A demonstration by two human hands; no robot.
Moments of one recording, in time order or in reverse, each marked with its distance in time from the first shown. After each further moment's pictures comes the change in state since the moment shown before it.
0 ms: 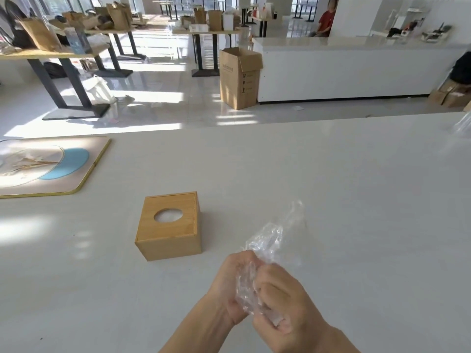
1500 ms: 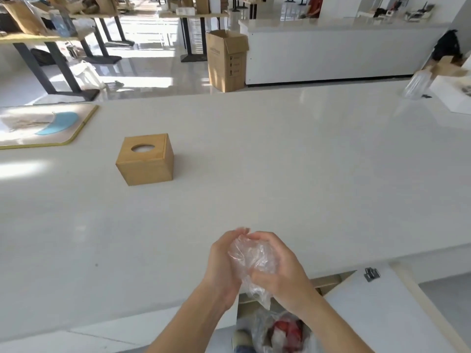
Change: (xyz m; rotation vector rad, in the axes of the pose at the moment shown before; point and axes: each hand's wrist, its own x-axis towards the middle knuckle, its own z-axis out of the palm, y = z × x) left_hand -0.053 -0.190 0.032 0.154 0.231 0.343; right_hand -0.152 -0.068 -0.102 0.353 -0.214 0.745
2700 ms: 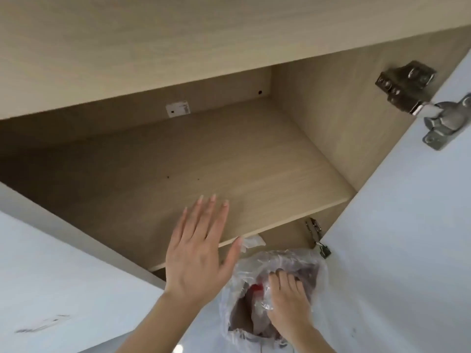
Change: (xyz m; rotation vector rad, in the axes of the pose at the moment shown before) left_hand 0.237 -0.348 -0.143 1.966 0.190 0.954; right_hand -0.067 0.589 -0.019 -1.197 0.116 0.269
